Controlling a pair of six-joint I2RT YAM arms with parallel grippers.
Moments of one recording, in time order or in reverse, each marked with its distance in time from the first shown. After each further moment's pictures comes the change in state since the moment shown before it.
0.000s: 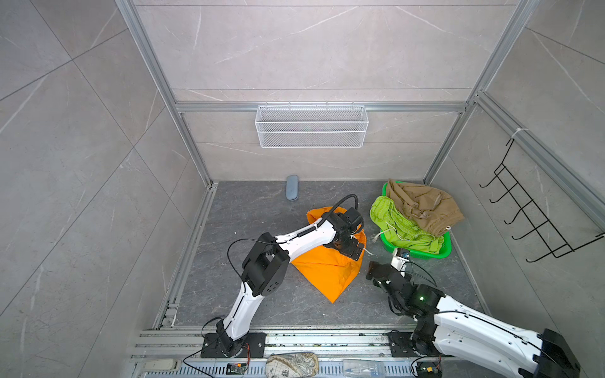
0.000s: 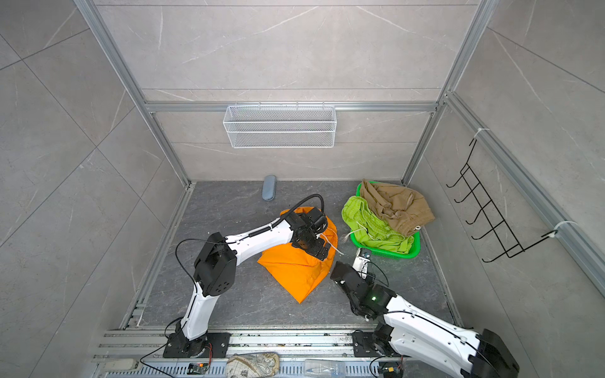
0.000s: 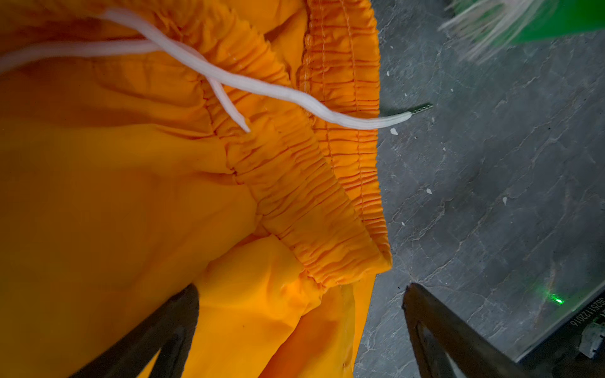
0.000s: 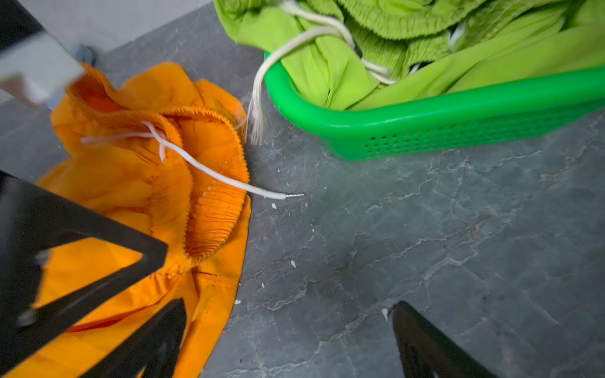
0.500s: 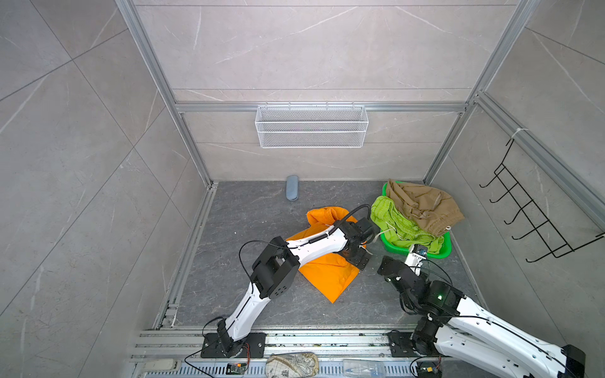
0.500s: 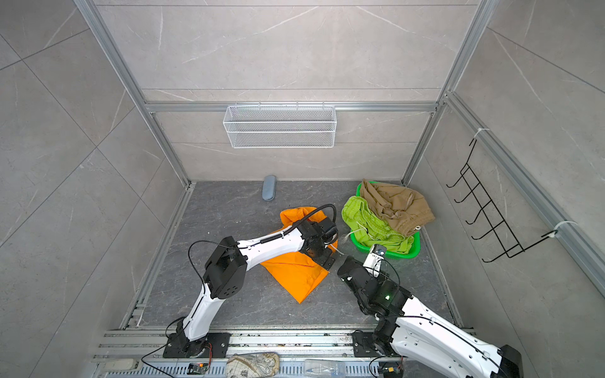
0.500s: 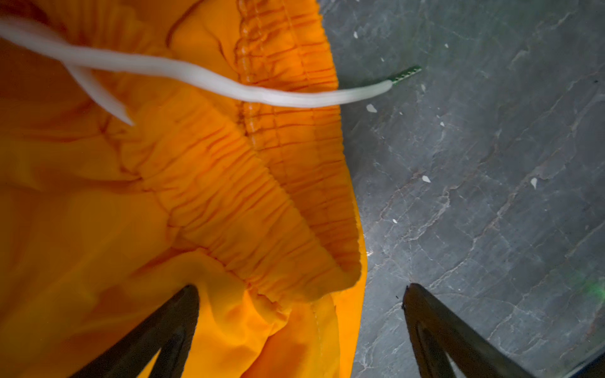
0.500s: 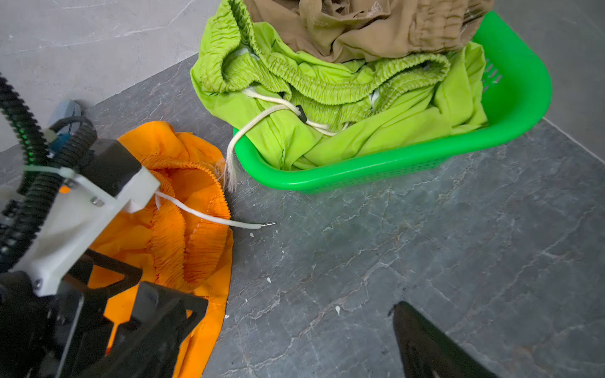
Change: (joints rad) left arm -0.090 0.056 0.035 -0.013 -0.076 0.024; right arm -0.014 -0.051 0.181 -0.304 0.077 0.072
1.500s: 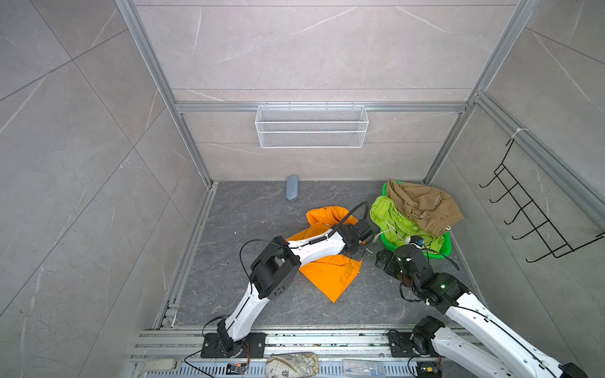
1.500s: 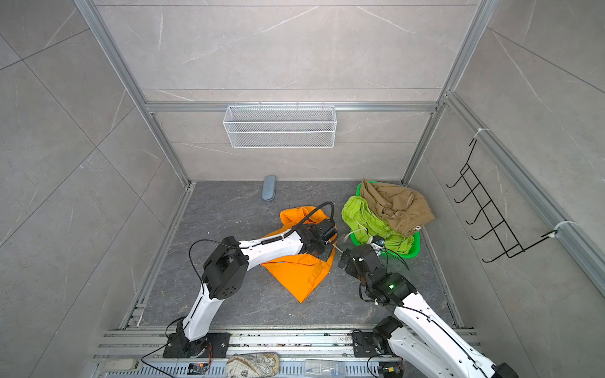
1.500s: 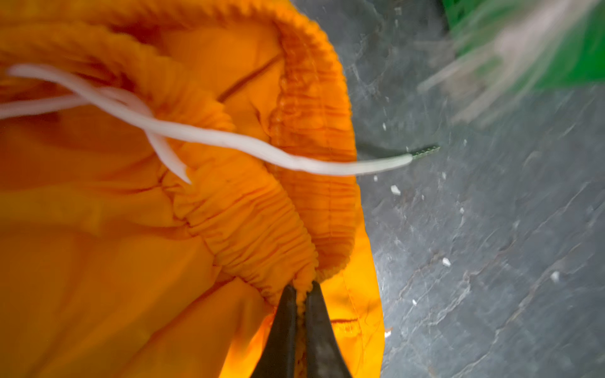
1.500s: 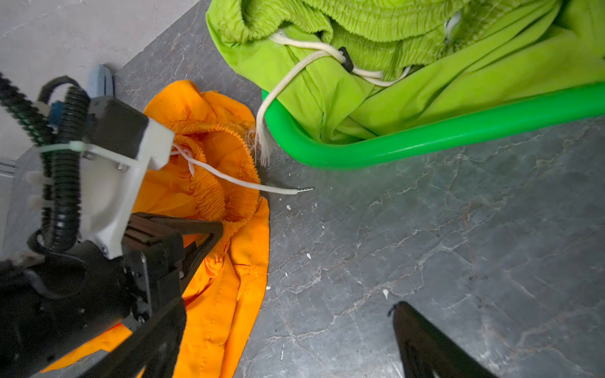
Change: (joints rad) left arm 0.040 -0.039 -0.129 0.253 -0.082 -0.103; right arm -0.282 0.043 0.027 0.145 -0.440 -0.164
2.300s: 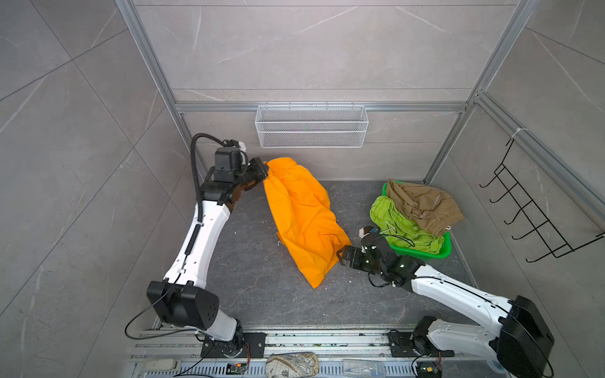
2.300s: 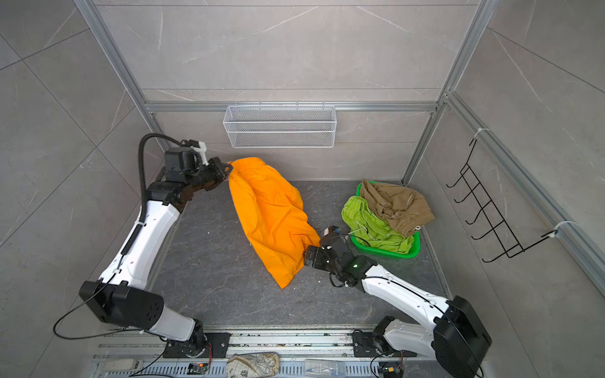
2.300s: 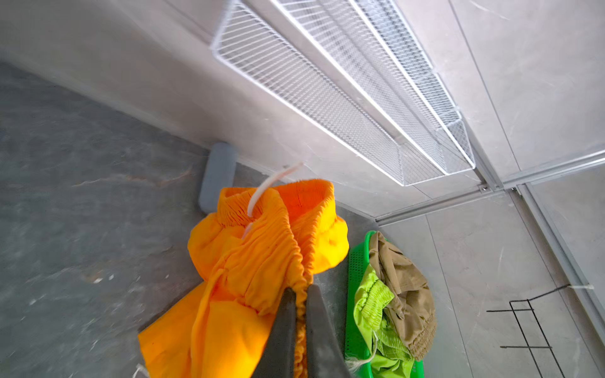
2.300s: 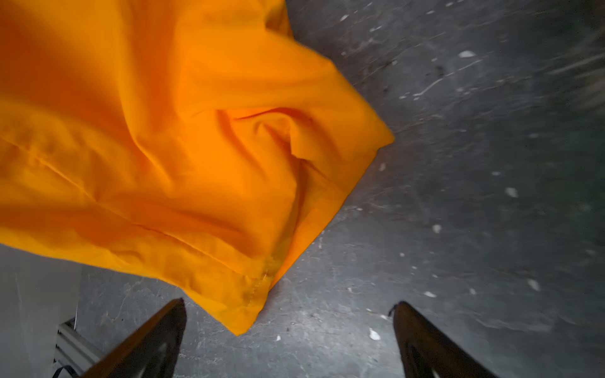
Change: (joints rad) left arm 0.849 -0.711 -0.148 0.102 0.360 -0.286; right arm 0.211 0.494 0.129 0.385 -0.281 -0.059
